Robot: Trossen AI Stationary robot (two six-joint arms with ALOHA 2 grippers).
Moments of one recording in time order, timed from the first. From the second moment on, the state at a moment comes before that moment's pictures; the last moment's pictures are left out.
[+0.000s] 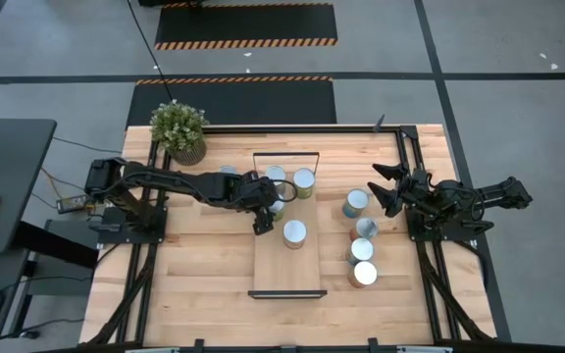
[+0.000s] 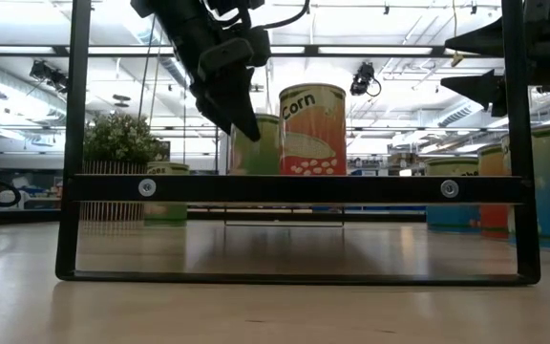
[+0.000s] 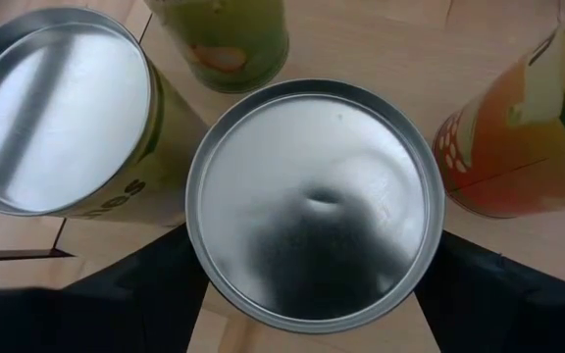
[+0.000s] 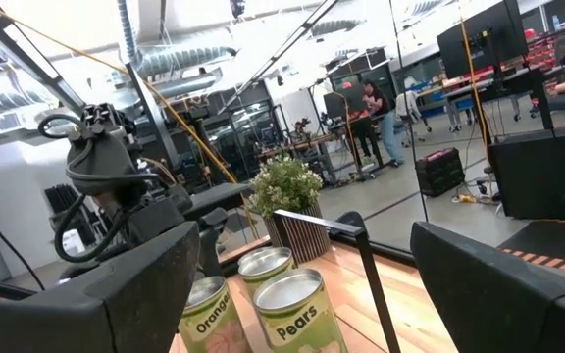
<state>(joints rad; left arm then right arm) -0.02 1.64 1.18 -0.54 -0.24 -0.22 0.18 0.02 0.01 0.31 0.63 0.15</state>
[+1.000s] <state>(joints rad) -0.01 1.65 1.18 -0.59 -0.13 -0.22 0.18 0.02 0.01 0.31 0.63 0.15</state>
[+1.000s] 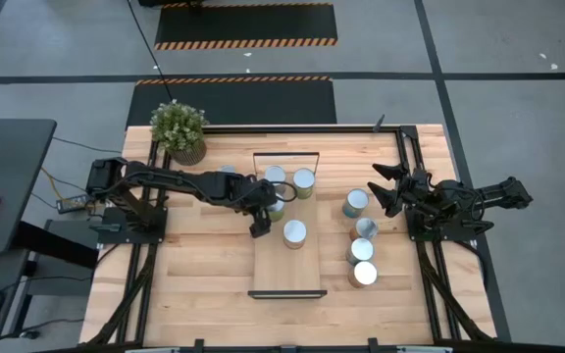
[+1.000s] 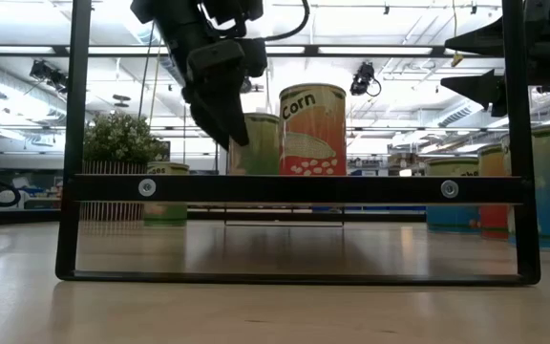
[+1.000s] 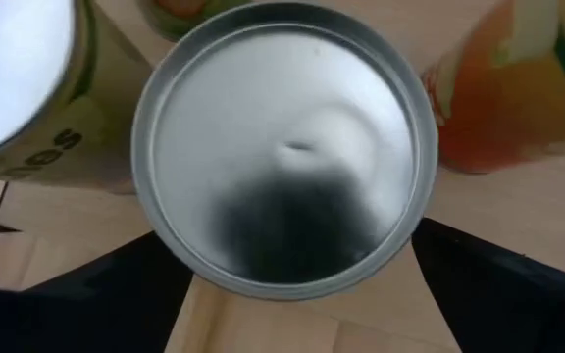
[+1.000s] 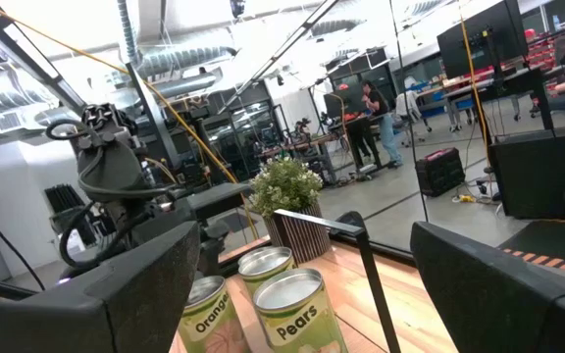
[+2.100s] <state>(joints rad) -0.17 1.64 1.18 -0.47 -0.34 -0.09 0.18 0.02 0.01 0.31 0.63 0.15</state>
